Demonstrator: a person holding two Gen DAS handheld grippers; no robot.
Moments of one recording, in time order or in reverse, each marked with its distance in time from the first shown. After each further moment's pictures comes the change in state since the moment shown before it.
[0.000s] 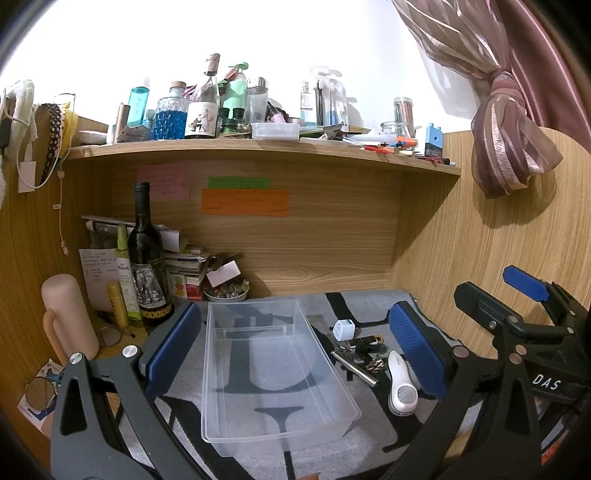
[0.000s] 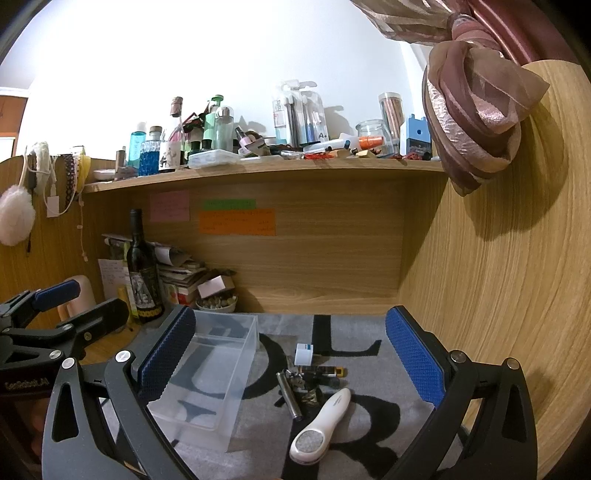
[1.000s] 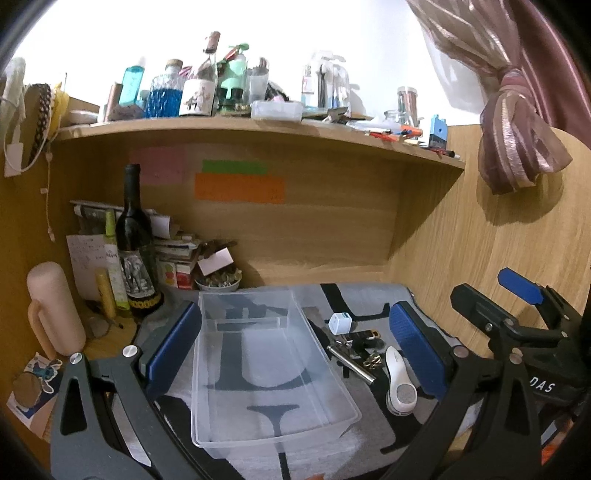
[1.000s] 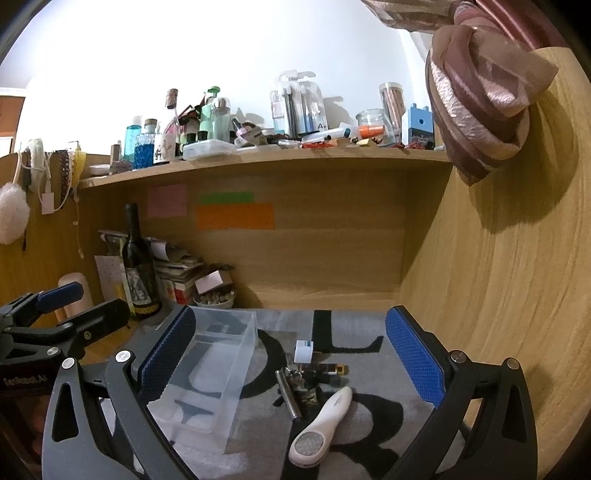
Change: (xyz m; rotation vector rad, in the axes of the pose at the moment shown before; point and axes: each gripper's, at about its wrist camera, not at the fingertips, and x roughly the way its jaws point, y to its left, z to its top) left arm 0.024 0.006 -0.001 -0.038 0.058 -0.034; right arm 0.018 -0.004 -0.005 -0.002 0.029 0.001
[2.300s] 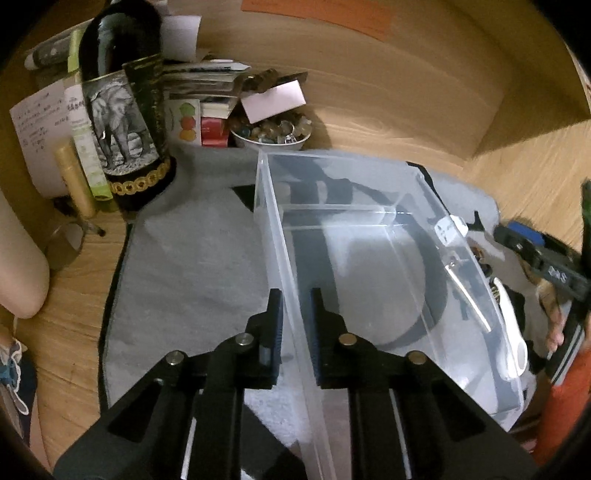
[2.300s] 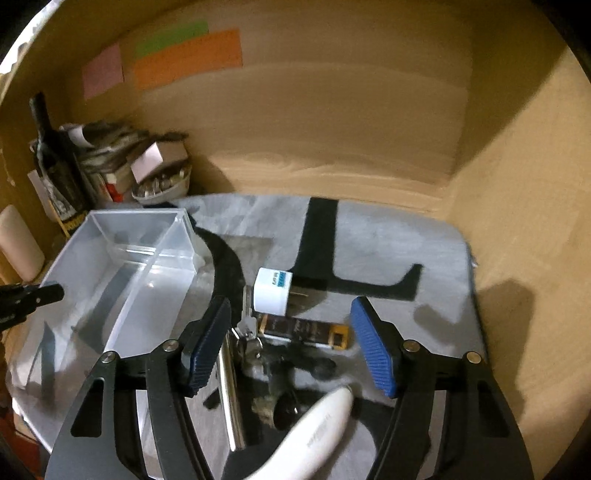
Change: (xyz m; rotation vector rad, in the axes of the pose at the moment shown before) left arm 0.172 0.122 -0.053 -0.109 0.576 0.037; right arm 0.212 -0.040 -0.047 -0.029 0.578 0.086
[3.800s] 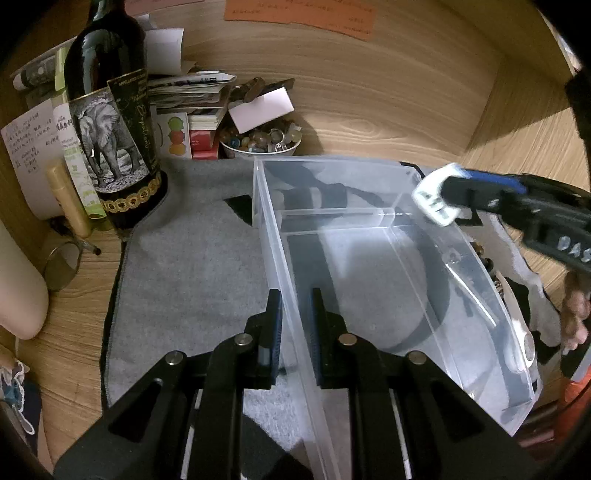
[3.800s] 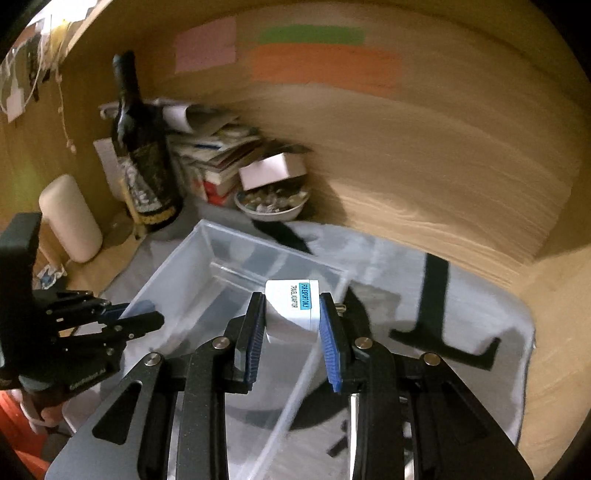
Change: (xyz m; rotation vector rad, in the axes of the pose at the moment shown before) left arm 0.001 0.000 0.003 0.052 -0.035 -0.017; right arm -0.004 0.117 0.038 -0.216 -0.008 0.162
